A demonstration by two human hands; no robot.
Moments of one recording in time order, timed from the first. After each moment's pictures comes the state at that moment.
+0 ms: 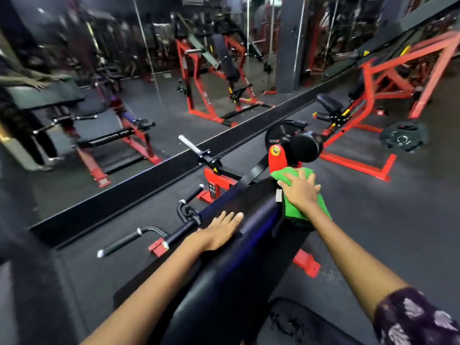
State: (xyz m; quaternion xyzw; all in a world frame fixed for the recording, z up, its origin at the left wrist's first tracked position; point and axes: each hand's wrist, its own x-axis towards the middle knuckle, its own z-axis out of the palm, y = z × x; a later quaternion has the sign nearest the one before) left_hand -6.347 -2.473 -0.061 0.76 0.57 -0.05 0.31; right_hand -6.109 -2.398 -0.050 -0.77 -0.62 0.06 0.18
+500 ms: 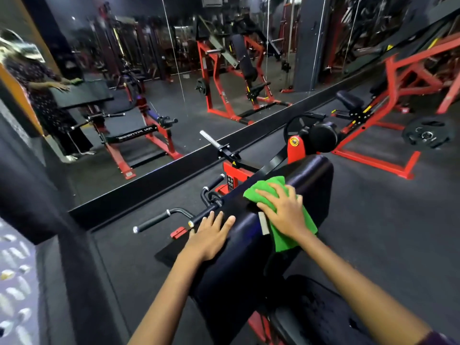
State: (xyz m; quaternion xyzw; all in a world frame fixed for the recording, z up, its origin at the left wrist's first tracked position) left_hand -6.422 -2.592 -0.060 0.74 0.64 -0.05 0.19; right_hand -6.205 -2.530 -0.078 -0.58 -0.77 0.00 0.27
